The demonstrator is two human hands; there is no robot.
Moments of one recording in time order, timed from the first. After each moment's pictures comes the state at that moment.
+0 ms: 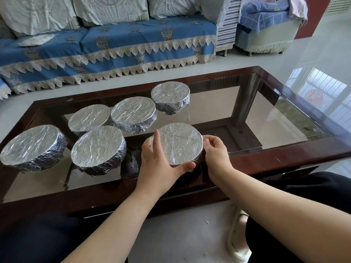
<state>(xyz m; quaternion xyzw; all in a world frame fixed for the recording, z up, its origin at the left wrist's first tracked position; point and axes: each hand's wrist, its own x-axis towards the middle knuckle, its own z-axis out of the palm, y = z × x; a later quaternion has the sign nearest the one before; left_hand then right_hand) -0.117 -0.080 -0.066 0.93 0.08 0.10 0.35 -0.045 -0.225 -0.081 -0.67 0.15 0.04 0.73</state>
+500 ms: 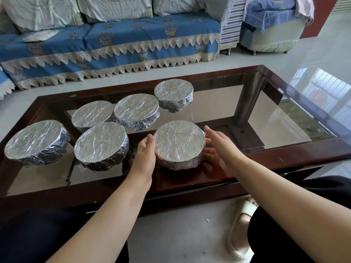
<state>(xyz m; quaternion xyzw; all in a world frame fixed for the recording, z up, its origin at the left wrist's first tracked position) -0.099 -0.055 -0.068 0.68 0.23 0.06 0.69 -0.042 -0.247 -0.047 -0.62 0.02 0.22 0.75</state>
